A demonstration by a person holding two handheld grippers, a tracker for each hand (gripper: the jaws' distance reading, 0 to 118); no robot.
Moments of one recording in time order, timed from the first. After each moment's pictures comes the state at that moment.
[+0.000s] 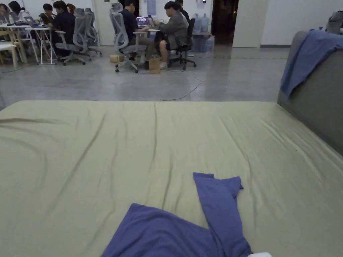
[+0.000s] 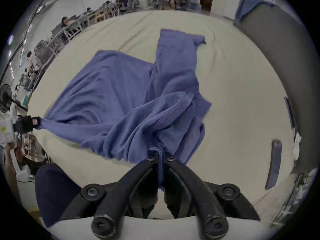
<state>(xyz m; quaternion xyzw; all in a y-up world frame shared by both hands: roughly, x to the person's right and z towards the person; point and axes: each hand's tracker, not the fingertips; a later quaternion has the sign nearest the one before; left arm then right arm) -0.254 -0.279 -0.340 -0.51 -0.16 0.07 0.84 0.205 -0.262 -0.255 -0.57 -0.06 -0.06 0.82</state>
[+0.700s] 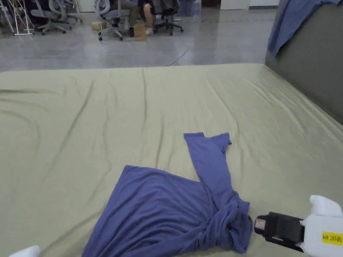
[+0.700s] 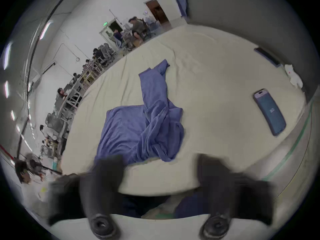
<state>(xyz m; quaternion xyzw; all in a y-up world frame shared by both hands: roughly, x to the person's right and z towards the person) -0.242 -0.236 -0.260 -0.47 -0.19 0.11 0.85 0.229 -0.186 -0.124 -0.40 -0.12 -0.28 0.86</state>
